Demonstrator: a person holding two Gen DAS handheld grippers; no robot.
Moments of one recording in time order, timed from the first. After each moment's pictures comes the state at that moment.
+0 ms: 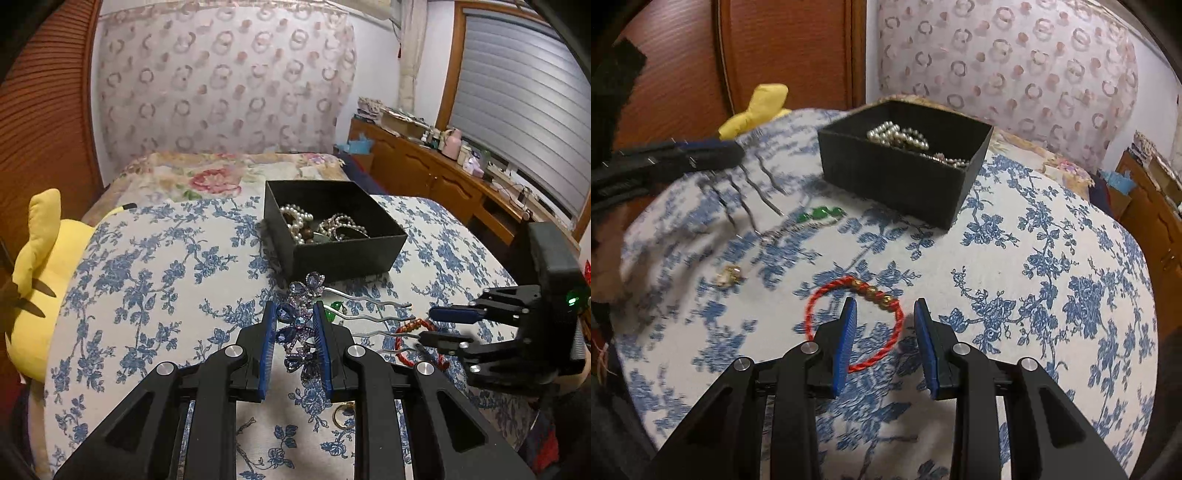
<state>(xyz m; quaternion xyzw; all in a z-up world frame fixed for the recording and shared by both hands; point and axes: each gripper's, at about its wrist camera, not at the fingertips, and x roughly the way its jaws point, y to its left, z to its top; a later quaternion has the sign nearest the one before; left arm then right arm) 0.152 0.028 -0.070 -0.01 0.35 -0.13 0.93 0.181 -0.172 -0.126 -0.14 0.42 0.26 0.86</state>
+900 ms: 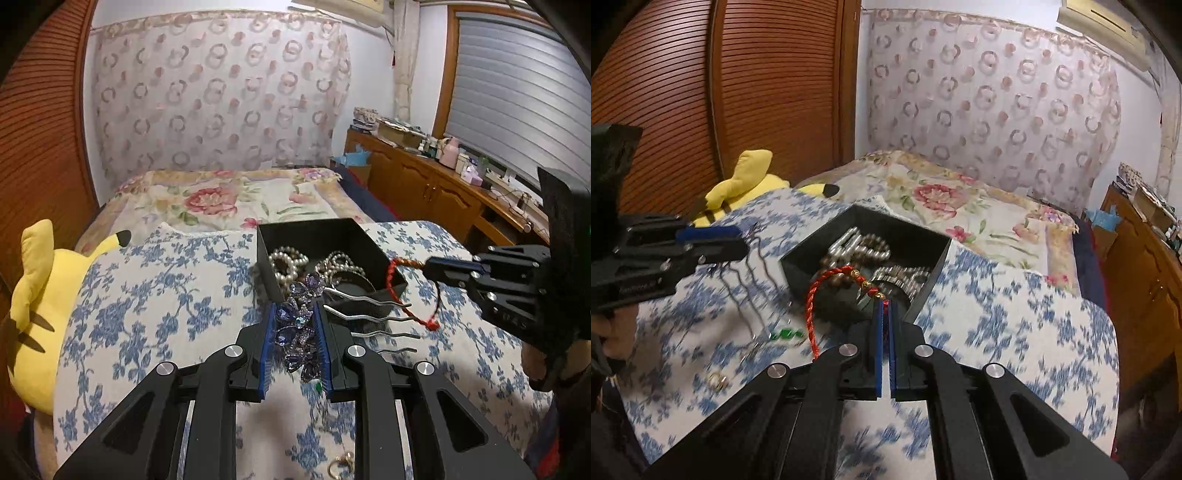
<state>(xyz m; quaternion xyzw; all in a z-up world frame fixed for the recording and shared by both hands) 0.193 0.017 -0.046 -0.01 0.33 -0.14 0.93 0.236 -0.181 -0.055 -0.11 0.32 0.26 0.90</state>
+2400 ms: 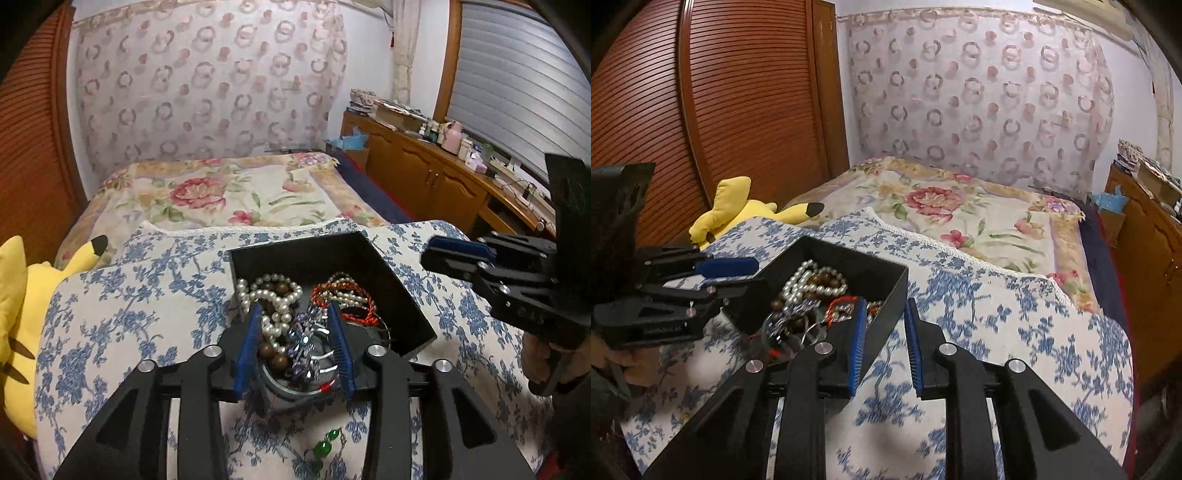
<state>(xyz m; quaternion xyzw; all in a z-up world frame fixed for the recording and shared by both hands) 0.270 -0.016 -0.058 0.01 0.36 -0.14 0.92 0.298 -0.210 -0.061 -0.05 0.33 0.26 0.90</state>
